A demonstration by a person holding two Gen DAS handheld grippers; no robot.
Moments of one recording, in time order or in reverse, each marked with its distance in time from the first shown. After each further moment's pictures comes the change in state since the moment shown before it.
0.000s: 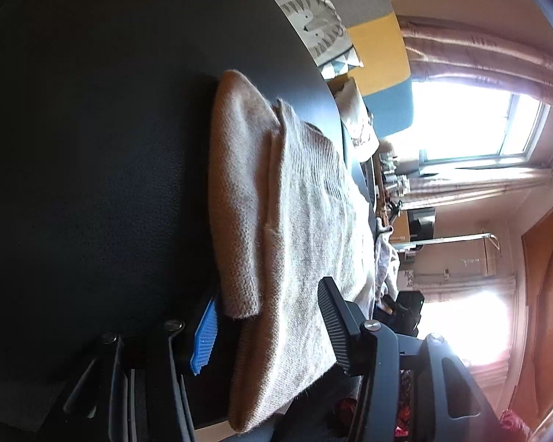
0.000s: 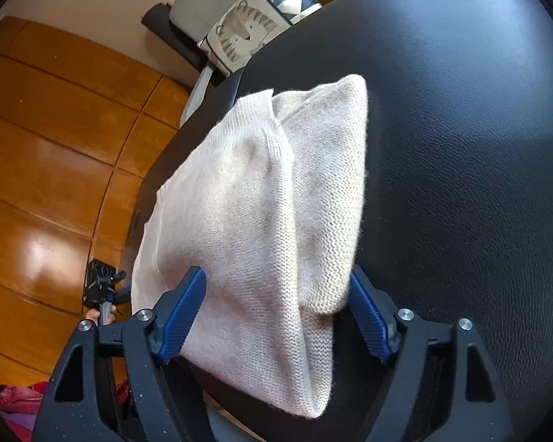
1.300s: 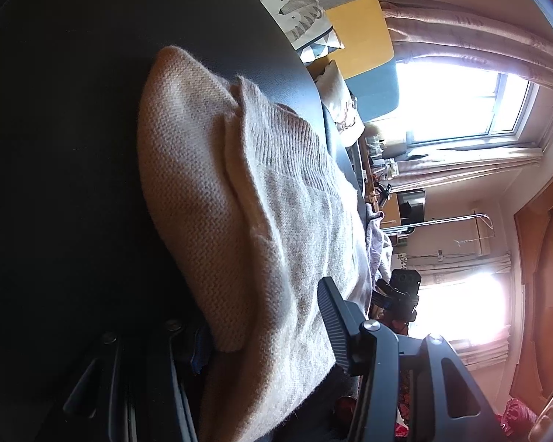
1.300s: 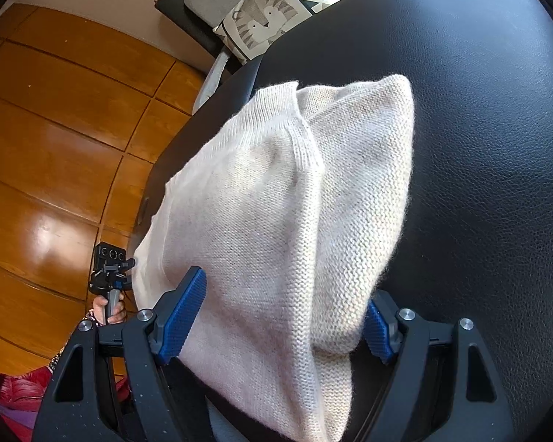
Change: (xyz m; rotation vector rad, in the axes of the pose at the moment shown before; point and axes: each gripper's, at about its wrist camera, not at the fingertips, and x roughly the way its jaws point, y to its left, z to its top) left arm 0.033 -0.014 -0.004 0.061 0.028 -0.030; right arm 0.015 0.008 0.012 -0.039 0.041 0.047
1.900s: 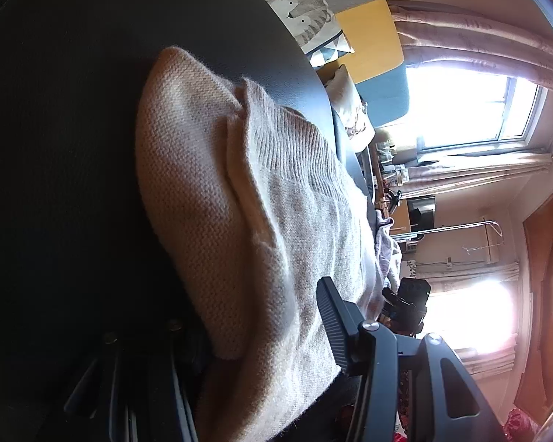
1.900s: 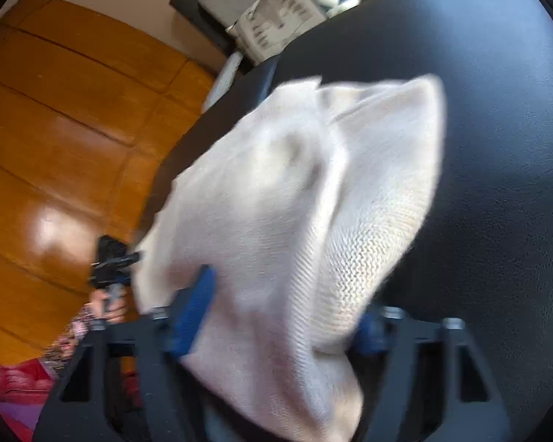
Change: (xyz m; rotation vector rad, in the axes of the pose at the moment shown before) left arm 0.005 -0.003 -0.002 -0.013 -0.023 0.039; right arm 0.020 0.010 -0.007 -0.022 0.013 0.047
